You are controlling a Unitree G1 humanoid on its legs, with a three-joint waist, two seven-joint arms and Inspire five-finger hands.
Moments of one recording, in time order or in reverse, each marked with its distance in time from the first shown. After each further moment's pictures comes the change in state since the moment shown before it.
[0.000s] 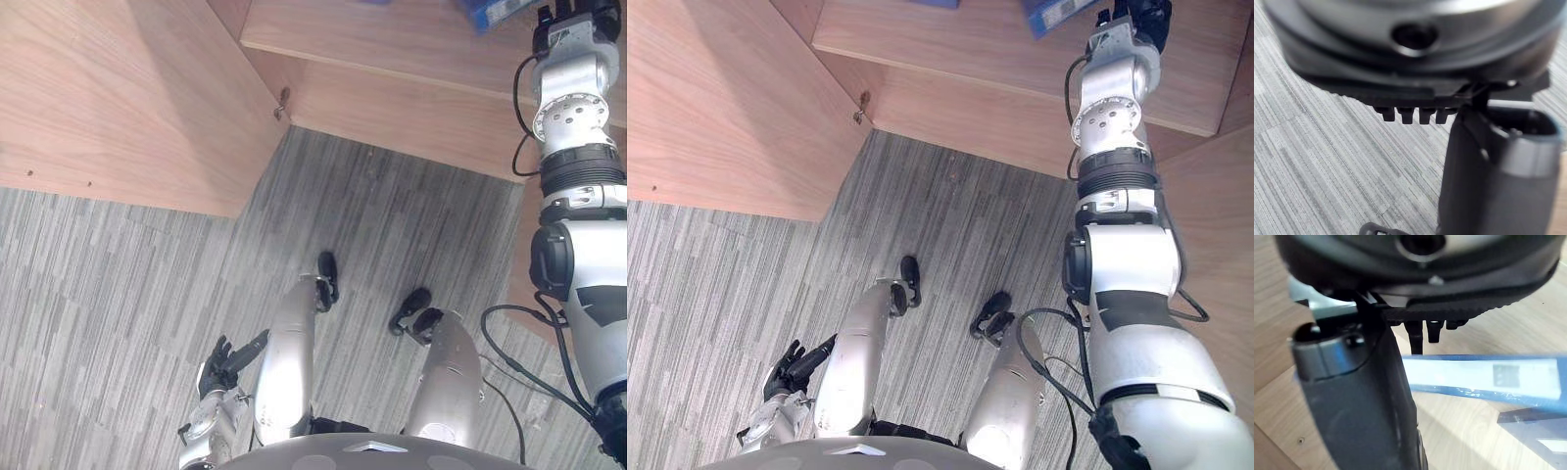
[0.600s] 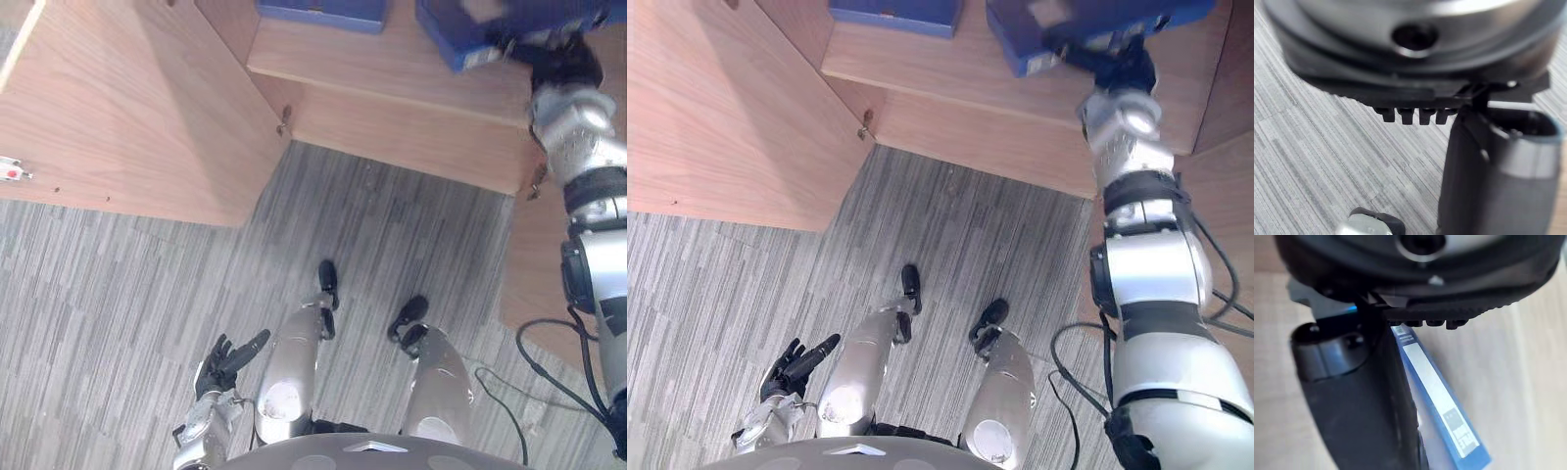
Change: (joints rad) left arm 0.005 0.024 0.052 0.012 0.047 0.000 -0.106; right arm 0.119 -0.147 0.243 0.244 -0.505 0.244 0.272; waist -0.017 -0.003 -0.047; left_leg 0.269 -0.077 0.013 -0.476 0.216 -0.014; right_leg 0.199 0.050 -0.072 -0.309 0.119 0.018
